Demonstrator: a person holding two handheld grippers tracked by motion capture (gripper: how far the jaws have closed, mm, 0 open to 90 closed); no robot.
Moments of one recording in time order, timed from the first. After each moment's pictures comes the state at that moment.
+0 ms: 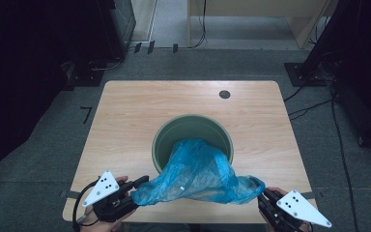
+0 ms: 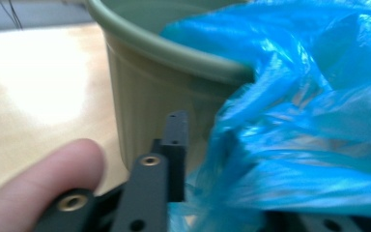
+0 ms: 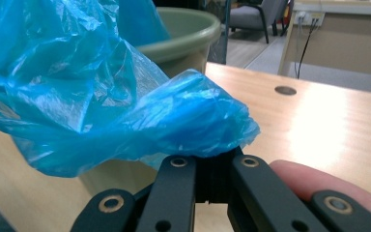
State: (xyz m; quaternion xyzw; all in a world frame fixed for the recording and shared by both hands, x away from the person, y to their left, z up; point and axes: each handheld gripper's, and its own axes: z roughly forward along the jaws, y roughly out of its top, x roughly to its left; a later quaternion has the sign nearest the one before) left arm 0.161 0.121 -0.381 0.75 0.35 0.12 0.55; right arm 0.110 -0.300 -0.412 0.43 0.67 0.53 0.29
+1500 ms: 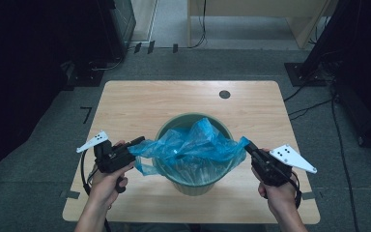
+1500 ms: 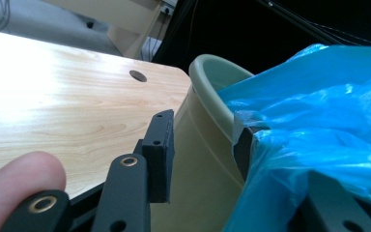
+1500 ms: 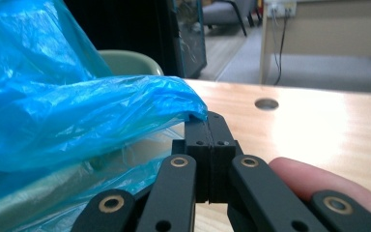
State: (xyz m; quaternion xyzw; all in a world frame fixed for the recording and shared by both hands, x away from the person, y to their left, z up) left arm 0.270 0.135 -0.399 0.65 0.44 0.01 0.63; right arm 0.202 -0.296 -0.392 0.50 0.63 0.53 0.28
